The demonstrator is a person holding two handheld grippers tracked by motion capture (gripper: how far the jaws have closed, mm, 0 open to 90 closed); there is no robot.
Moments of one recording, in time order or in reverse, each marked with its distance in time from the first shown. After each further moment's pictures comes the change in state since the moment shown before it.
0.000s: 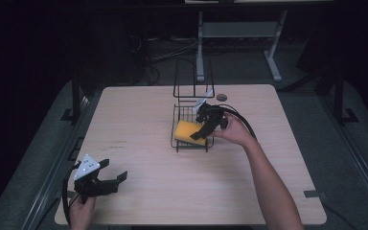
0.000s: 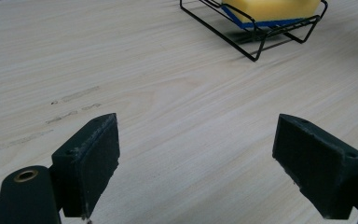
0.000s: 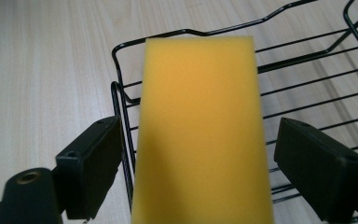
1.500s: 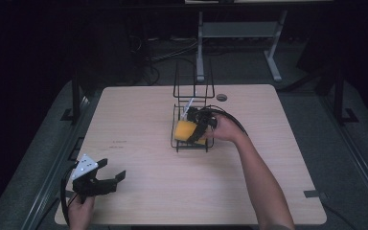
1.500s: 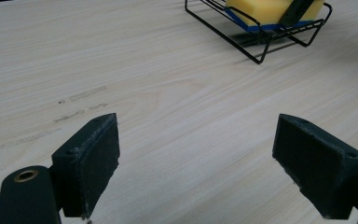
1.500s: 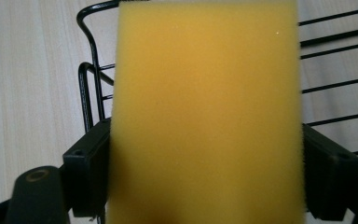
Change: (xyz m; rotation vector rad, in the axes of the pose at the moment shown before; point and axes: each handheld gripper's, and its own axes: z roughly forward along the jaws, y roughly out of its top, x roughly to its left) left arm 0.003 -0.001 -0.002 -0.011 0.011 -0.016; right arm -0.007 0.019 0.042 0.206 0.040 -0.042
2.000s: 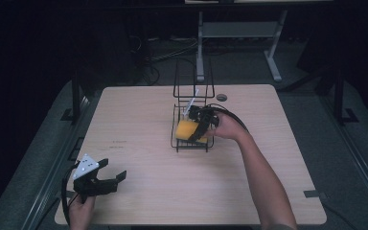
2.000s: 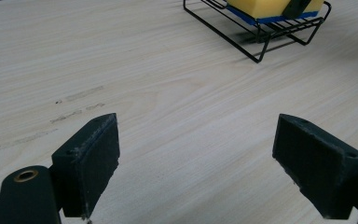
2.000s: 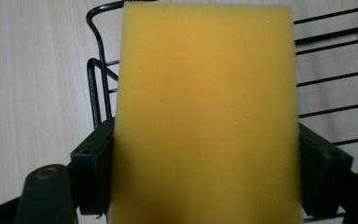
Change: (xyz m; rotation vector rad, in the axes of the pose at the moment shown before) left arm -0.001 0.000 0.002 0.006 -0.005 0.006; right arm -0.001 -0.002 -0.009 -0.003 0.006 -0.005
